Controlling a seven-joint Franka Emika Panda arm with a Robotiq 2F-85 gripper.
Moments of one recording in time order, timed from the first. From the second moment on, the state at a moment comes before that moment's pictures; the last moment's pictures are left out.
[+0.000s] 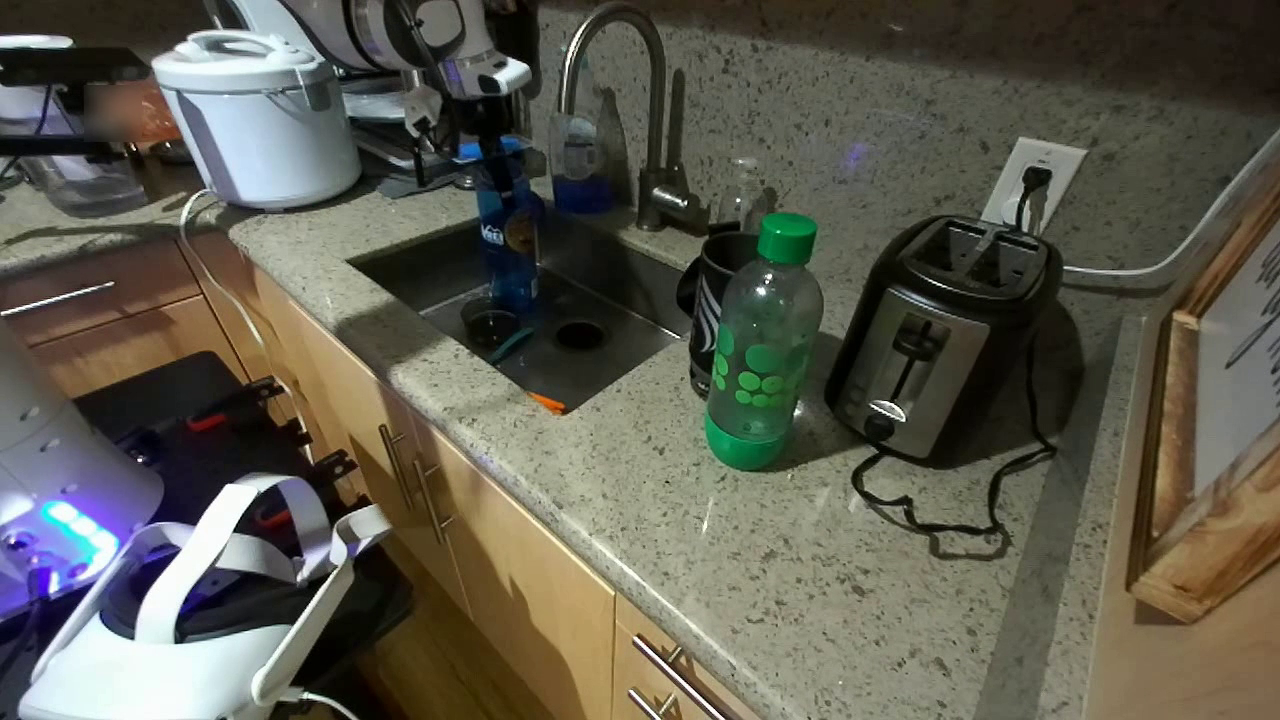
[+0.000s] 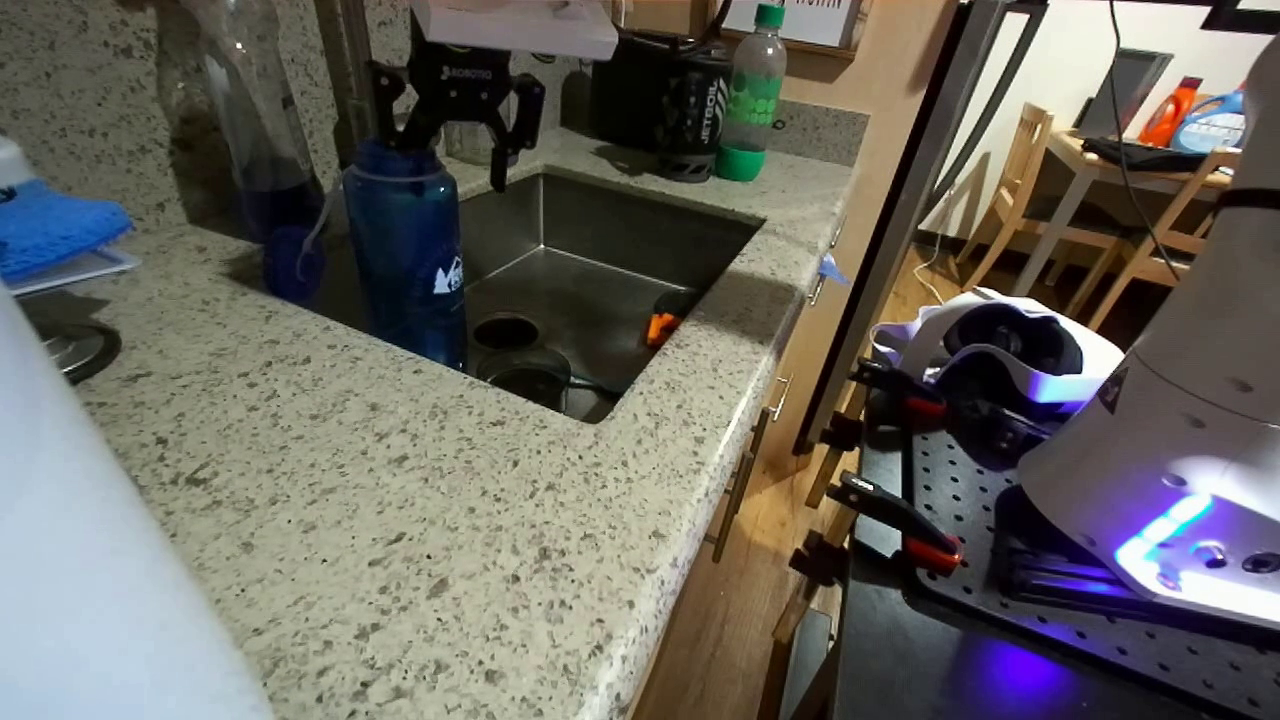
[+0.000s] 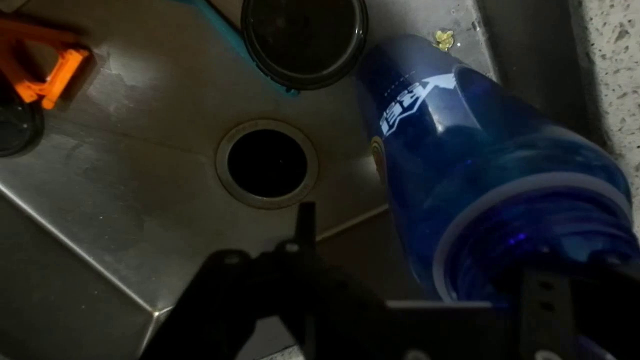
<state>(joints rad) 0.09 0.26 0.02 -2.08 -0.15 2.53 0.75</state>
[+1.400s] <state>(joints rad) 0.11 0.16 -0.01 -2.08 -0.10 2.43 0.75</state>
